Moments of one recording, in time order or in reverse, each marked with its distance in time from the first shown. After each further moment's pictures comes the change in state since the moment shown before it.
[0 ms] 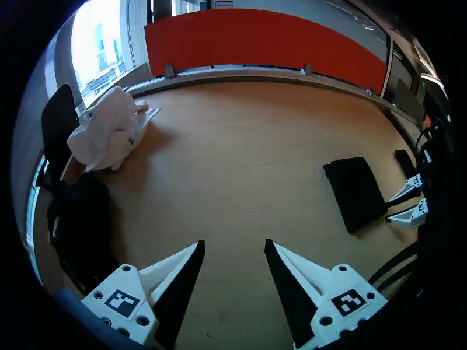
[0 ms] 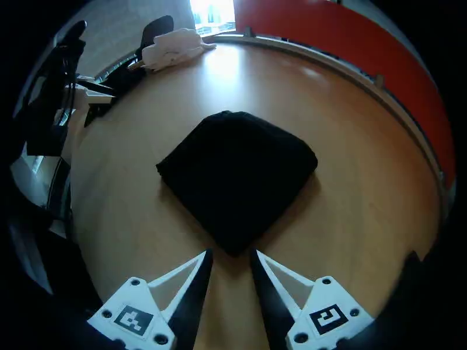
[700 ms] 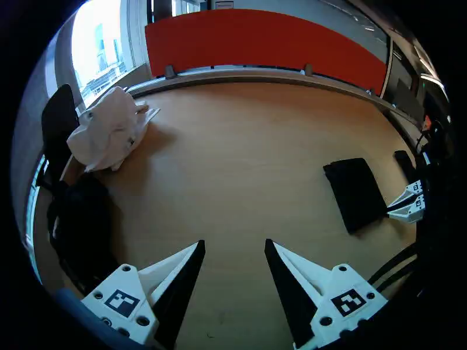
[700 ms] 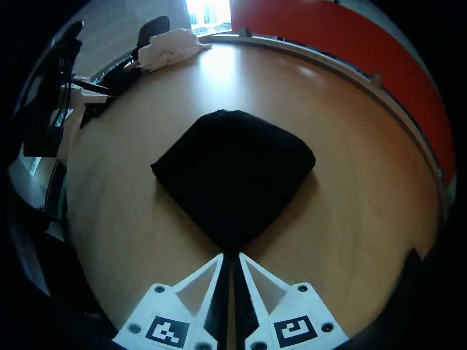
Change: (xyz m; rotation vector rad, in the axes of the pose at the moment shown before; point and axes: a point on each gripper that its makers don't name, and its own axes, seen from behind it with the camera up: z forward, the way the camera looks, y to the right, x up) left arm 0.000 0.000 -0.001 0.000 0.003 -0.002; right arm 0.000 0.003 0.005 -0.020 0.009 0.014
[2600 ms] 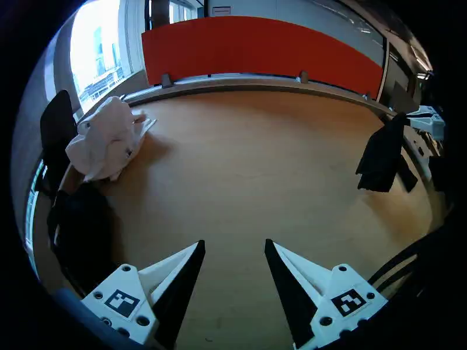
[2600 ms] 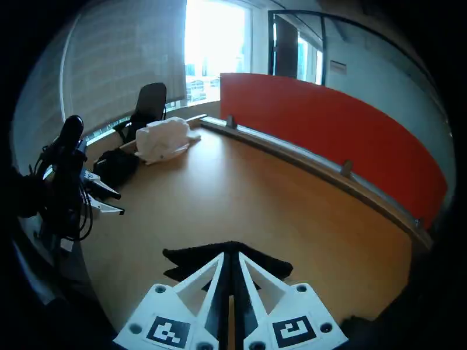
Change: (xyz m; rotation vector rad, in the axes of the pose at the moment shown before) left arm 0.017 0.007 -0.006 -0.017 0.039 0.010; right arm 0.192 0.045 -0.123 -0.087 0.388 -0.041
